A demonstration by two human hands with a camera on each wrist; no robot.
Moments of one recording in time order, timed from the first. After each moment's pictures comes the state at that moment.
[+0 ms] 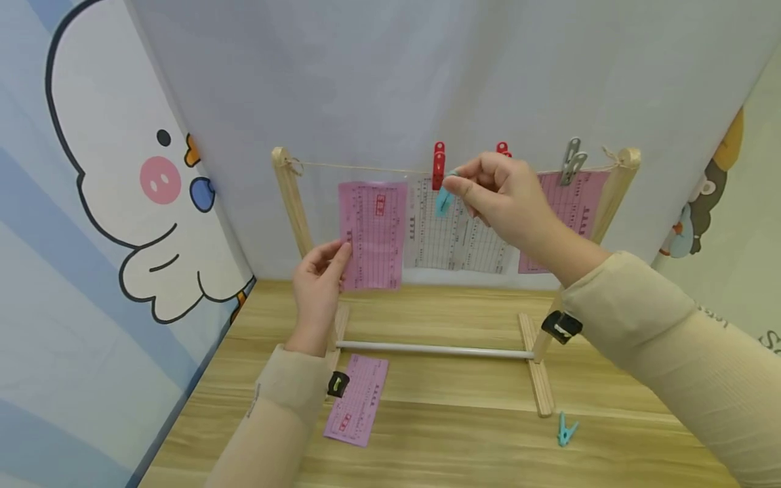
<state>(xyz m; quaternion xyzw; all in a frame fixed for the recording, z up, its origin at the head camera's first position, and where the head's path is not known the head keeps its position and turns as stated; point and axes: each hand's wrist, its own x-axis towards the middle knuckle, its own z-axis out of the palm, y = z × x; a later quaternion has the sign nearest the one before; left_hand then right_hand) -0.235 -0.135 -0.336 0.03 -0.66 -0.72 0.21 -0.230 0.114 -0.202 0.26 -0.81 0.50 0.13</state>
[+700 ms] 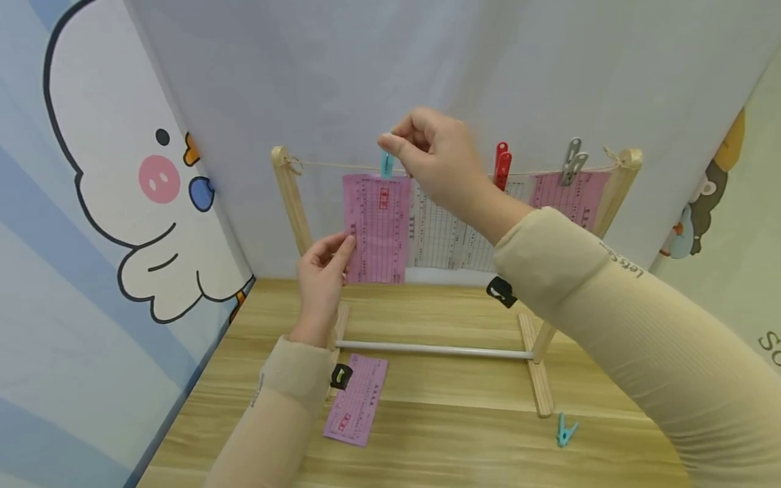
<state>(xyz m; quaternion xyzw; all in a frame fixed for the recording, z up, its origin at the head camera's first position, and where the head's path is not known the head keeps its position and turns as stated) -0.248 -0.130 -0.332 0.01 -0.65 -0.73 0.22 -0.250 0.052 -0.169 0.29 -0.81 0.47 0.18</state>
